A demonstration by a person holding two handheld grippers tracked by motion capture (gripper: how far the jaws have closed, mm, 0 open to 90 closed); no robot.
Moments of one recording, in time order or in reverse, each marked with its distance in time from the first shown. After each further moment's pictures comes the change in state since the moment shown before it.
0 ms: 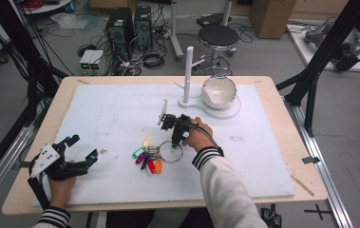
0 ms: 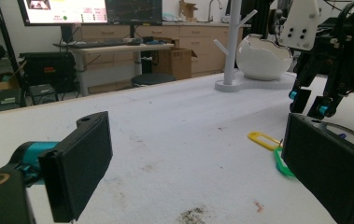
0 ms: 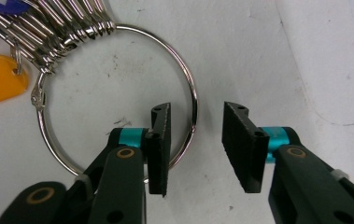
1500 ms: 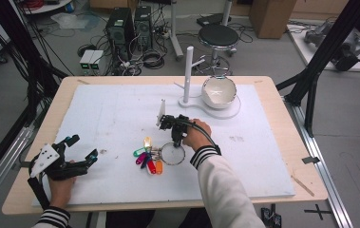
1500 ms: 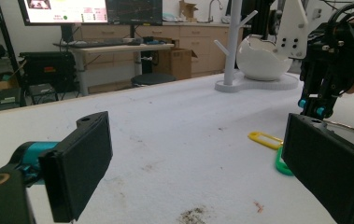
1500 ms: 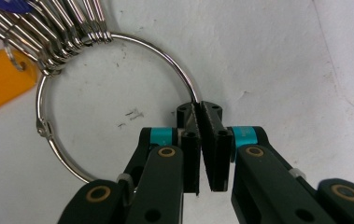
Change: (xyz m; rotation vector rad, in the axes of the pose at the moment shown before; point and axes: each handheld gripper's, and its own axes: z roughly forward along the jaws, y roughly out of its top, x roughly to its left) left arm 0.000 0.000 0.000 -0.003 0.002 -0.006; right arm -0.002 0.007 0.005 0.087 0.071 0.031
